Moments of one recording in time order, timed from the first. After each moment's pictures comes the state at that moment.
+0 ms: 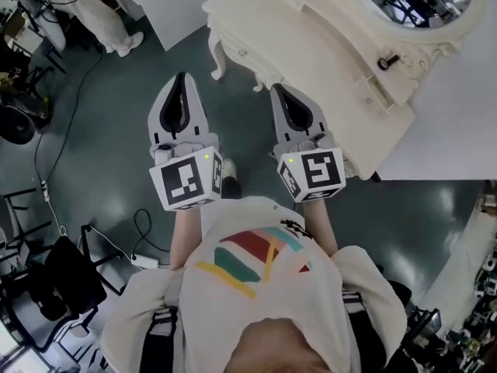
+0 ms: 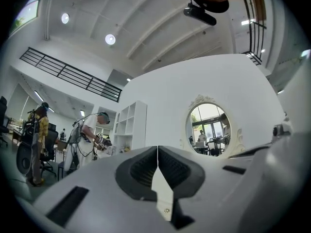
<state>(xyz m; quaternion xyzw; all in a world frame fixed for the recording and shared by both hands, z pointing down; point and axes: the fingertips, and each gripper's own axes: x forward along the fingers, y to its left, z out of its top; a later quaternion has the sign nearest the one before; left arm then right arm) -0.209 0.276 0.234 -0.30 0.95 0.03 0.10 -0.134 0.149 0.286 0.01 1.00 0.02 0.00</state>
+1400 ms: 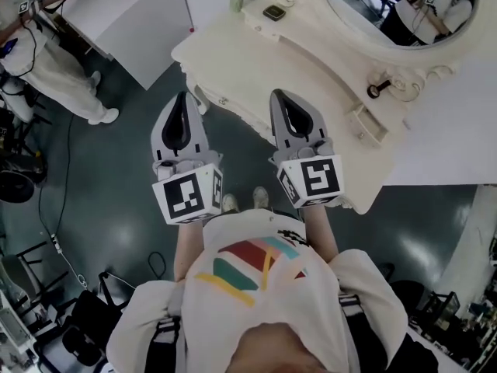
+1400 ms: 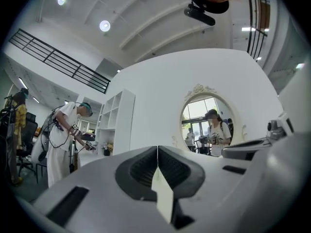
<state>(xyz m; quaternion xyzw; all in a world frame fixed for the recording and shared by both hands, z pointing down) -0.350 0.136 0.230 -0.38 0.92 0.03 0.08 -0.262 0.014 0.259 -0.08 1.00 0.03 0.02</state>
